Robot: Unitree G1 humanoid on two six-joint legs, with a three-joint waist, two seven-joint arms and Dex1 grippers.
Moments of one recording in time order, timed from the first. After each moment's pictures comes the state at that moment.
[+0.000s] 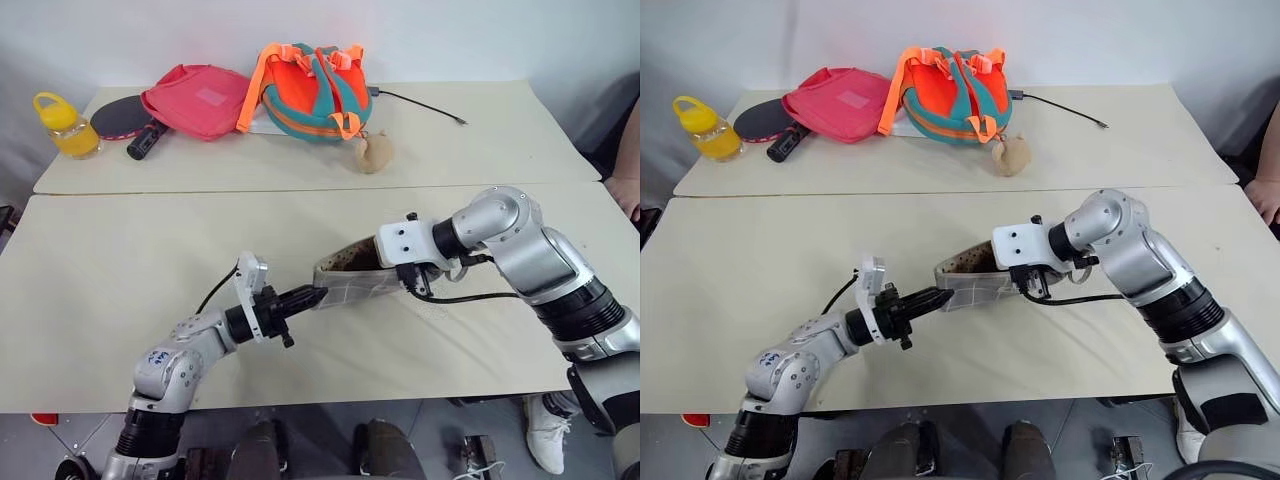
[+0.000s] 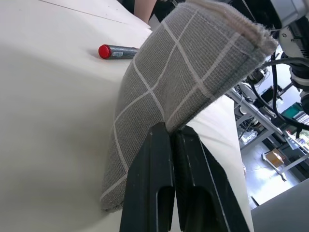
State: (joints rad) left arm -0.20 0.33 -0.01 -0.22 -0.68 0.66 -0.70; right arm -0.88 -0.76 0.46 -0.02 -0.07 0.30 1.35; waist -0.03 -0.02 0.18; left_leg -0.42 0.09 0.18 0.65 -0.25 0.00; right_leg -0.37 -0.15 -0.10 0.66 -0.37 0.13
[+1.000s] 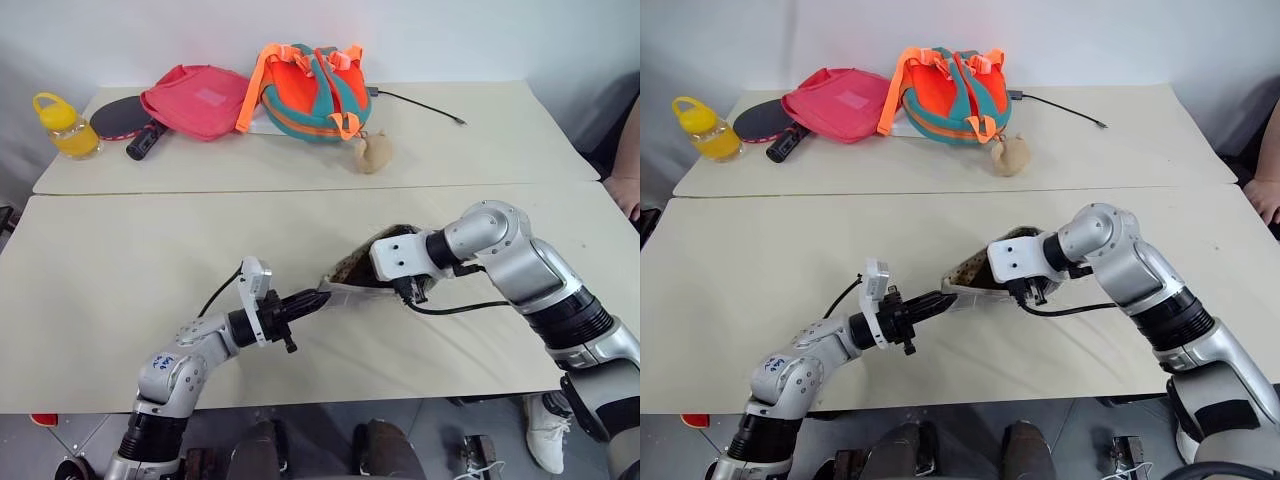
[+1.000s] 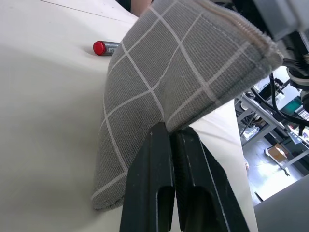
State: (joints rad) left arm -0.18 0.33 -0.03 -0.23 -0.66 0.62 -0.70; right arm -0.84 -0.74 0.46 -0.05 -0.10 0.25 1.36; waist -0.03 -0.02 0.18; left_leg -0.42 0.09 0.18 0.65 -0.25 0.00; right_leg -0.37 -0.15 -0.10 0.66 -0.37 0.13
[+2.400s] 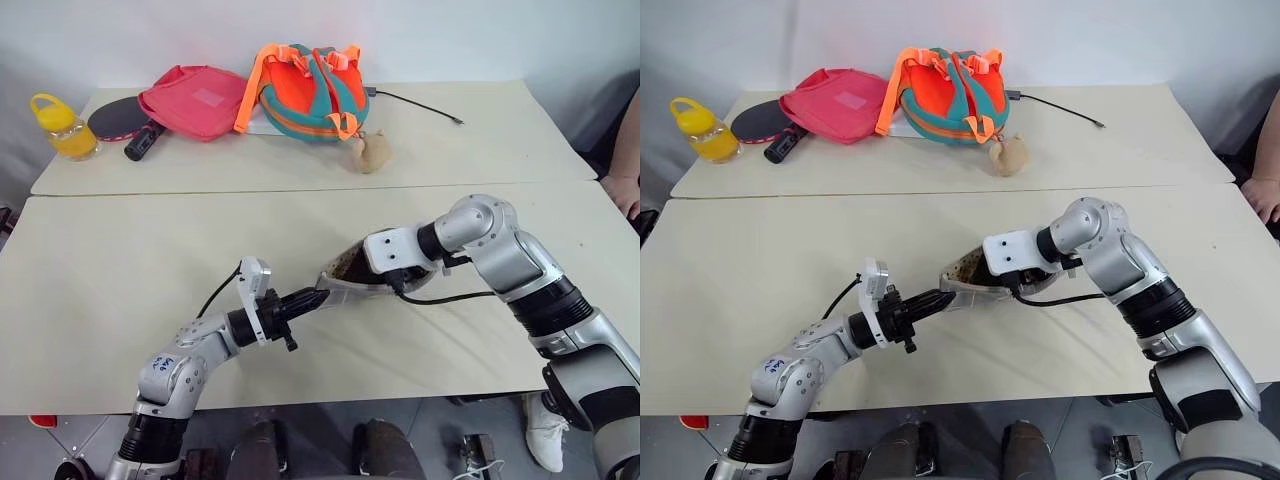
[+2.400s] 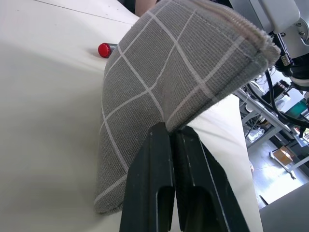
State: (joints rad) left arm -0.18 0.32 -0.03 -0.23 -0.66 0.62 -0.68; right arm -0.88 -0.67 0.46 0.13 -0.20 0.13 1.35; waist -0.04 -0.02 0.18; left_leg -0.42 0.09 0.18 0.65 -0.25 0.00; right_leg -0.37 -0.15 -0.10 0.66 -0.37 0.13
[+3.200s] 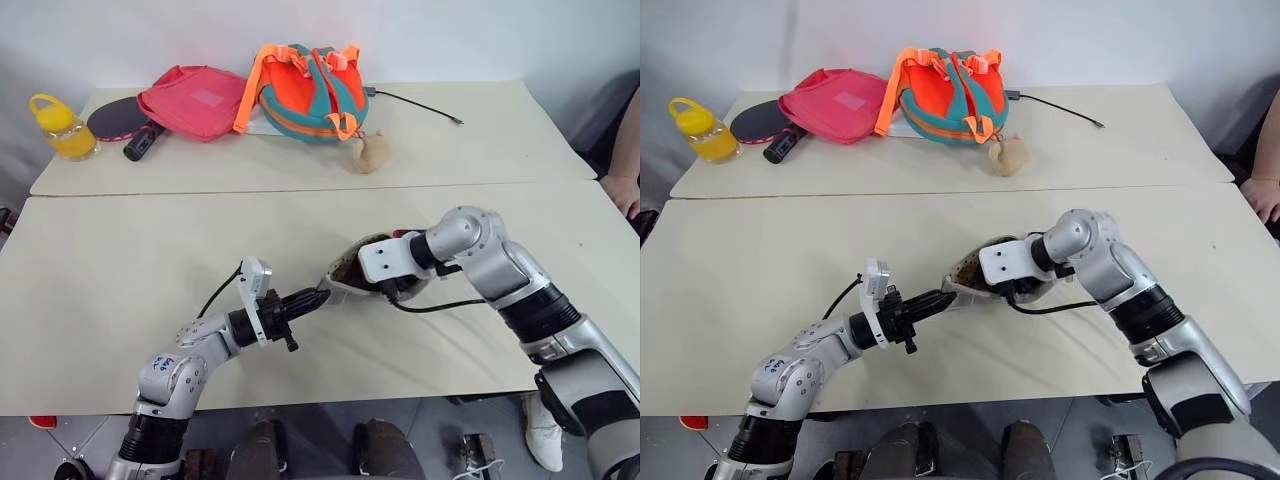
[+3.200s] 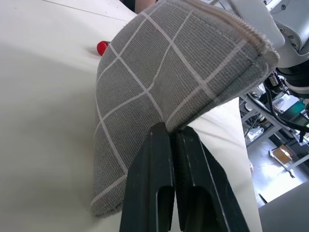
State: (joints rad) left arm -0.18 0.32 -0.03 -0.24 -0.66 0.62 -0.68; right arm -0.85 -0.63 0.47 0.15 -0.24 0.11 1.34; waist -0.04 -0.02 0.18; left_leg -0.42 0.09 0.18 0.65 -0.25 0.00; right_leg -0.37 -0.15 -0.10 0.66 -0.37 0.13
